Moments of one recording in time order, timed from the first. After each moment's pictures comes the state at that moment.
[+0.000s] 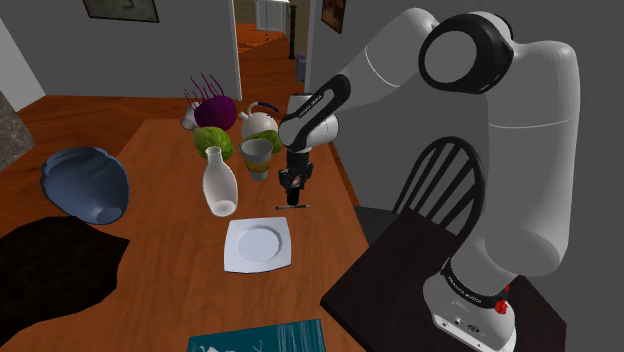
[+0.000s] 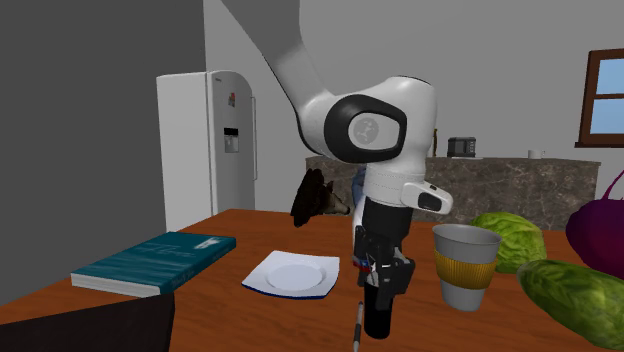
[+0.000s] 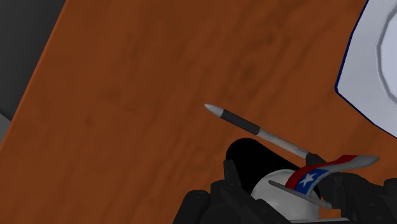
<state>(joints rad) 0.05 0.47 -0.01 -2.04 0.19 2.43 -0.02</state>
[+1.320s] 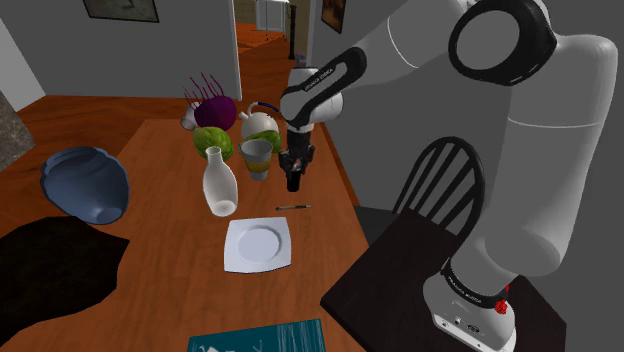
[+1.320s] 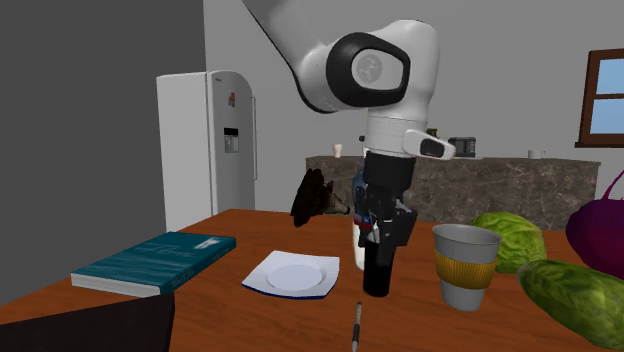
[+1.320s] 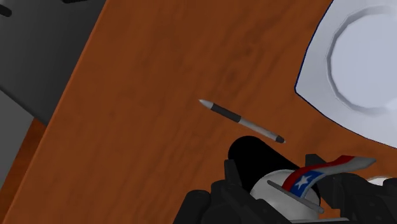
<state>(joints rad) 0.05 0.33 -0.02 -2.03 0.16 2.28 0.01</state>
